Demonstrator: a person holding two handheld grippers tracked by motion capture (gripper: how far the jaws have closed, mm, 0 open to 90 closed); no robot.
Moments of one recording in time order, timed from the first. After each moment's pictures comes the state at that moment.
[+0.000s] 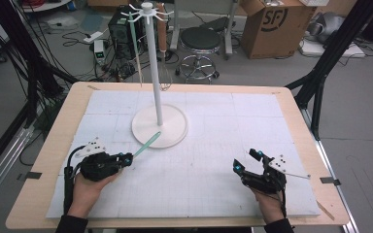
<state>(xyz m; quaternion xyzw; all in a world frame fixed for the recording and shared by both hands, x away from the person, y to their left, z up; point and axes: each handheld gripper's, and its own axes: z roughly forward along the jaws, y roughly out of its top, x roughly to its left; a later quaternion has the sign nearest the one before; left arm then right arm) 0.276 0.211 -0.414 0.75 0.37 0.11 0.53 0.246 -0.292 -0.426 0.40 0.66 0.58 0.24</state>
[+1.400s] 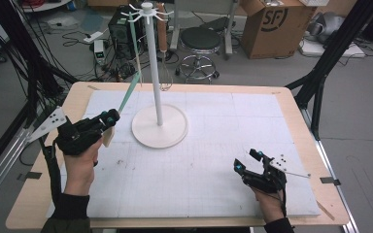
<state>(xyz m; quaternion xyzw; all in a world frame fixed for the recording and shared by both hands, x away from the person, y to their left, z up) 0.288 0.226 -0.322 0.59 0.31 0.18 0.73 0.249 -0.295 -0.430 0.41 0.66 0.59 0.23</state>
